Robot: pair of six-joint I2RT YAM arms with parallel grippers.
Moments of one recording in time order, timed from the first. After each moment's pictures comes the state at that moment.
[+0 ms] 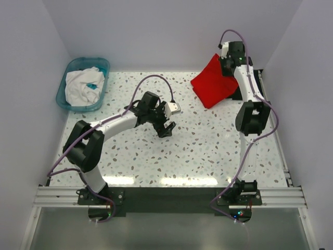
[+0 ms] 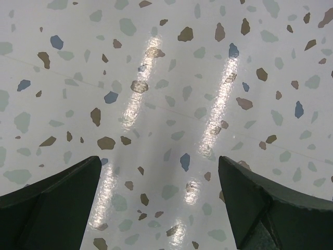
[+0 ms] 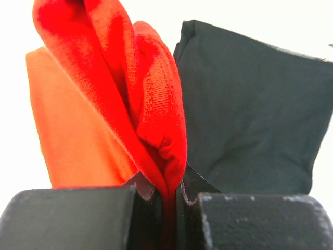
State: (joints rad) left arm -0.58 1.73 1.16 -0.29 0.50 0.43; right arm 0.04 2.38 2.40 -0.80 0.04 -0.23
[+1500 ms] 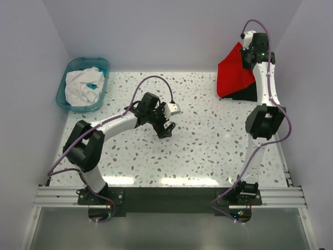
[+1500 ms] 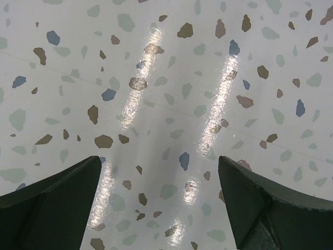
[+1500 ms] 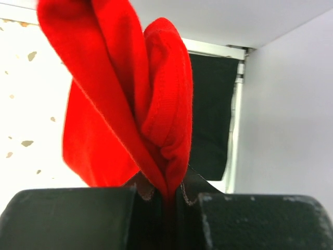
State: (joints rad) left arm -0.58 1.74 1.15 -0.27 0.49 0.42; right arm -0.09 2.25 2.42 -0.82 0.07 -0.29
